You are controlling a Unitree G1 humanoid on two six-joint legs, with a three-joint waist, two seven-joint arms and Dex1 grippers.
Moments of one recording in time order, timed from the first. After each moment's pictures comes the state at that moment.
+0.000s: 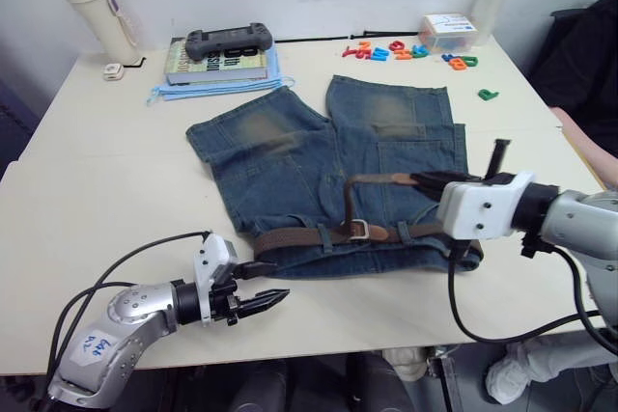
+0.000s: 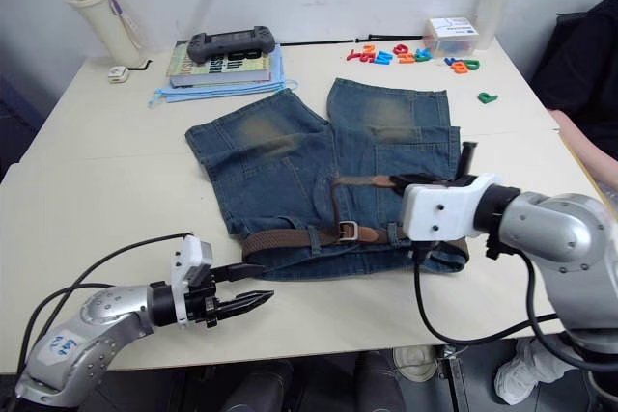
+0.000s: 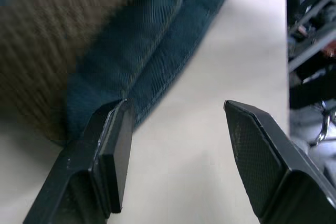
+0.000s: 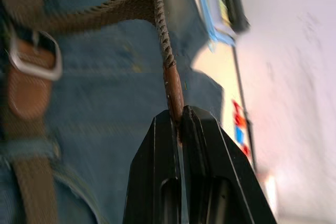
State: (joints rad) left arm 0.10 0.67 0.02 -0.53 -0.66 0.59 -0.74; right arm -0.28 -0.96 -0.05 -0.59 -0.07 0.18 0.90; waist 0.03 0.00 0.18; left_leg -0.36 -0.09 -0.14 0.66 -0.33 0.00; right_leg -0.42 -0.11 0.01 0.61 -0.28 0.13
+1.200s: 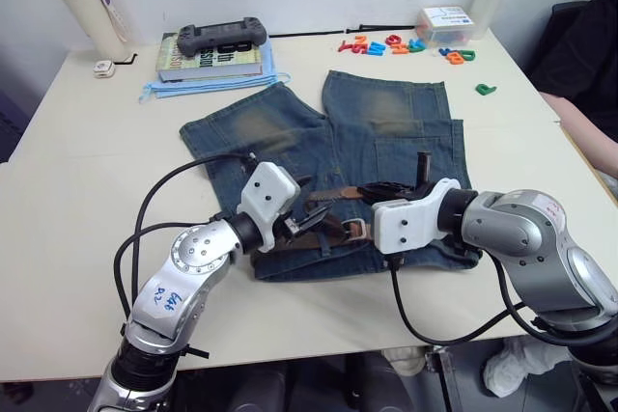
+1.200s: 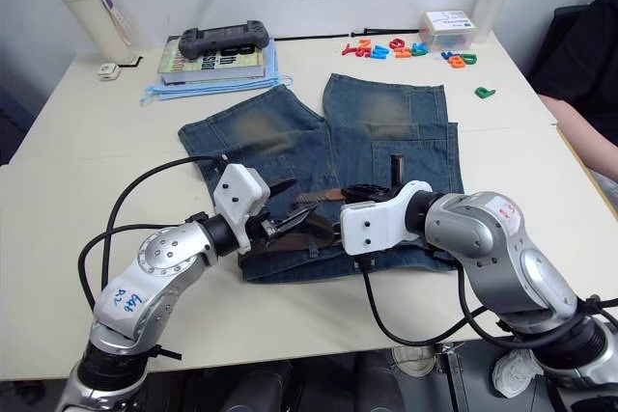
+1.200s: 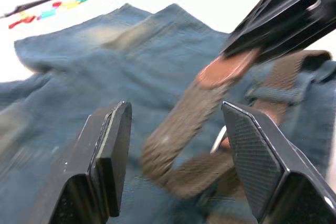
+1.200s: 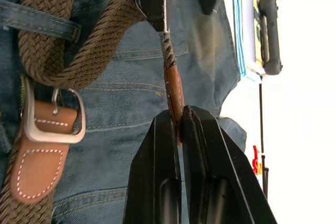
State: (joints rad) left arm -0.31 0.41 -0.18 -0.57 -0.23 0.69 -0.36; right arm -0.47 -0.83 0.27 -0.59 -0.35 0.22 0.88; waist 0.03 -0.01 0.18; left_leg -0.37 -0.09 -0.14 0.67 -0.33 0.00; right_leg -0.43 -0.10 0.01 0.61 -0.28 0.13
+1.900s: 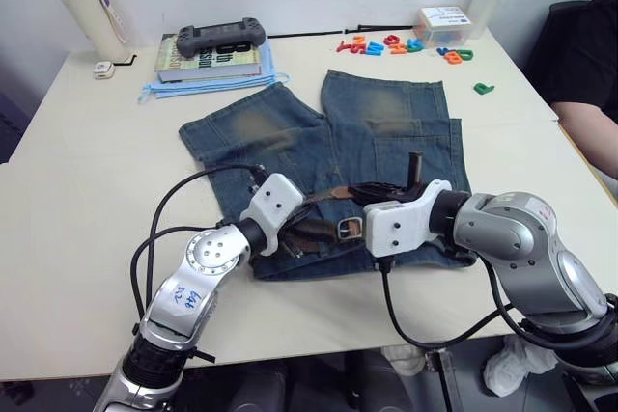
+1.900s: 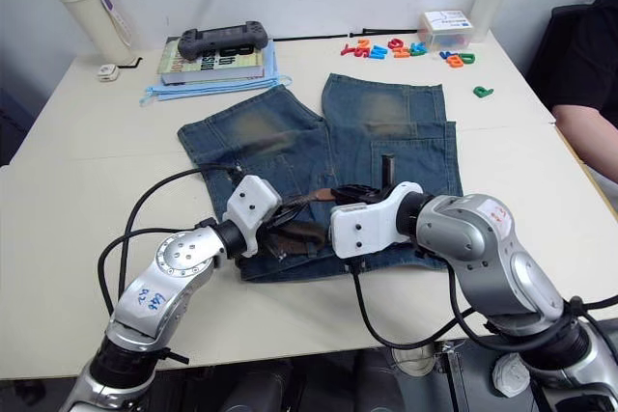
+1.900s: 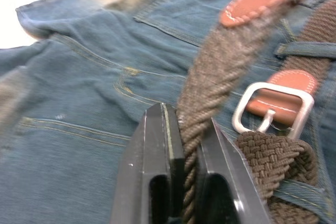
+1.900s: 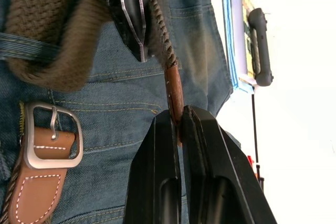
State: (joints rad) left arm -0.30 0.37 -0.23 -0.48 -0.12 0.63 -0.37; right arm -0.47 -0.77 0.27 -0.61 -0.37 0.22 0.90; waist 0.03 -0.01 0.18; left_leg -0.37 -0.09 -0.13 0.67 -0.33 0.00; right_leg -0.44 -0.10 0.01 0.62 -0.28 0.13
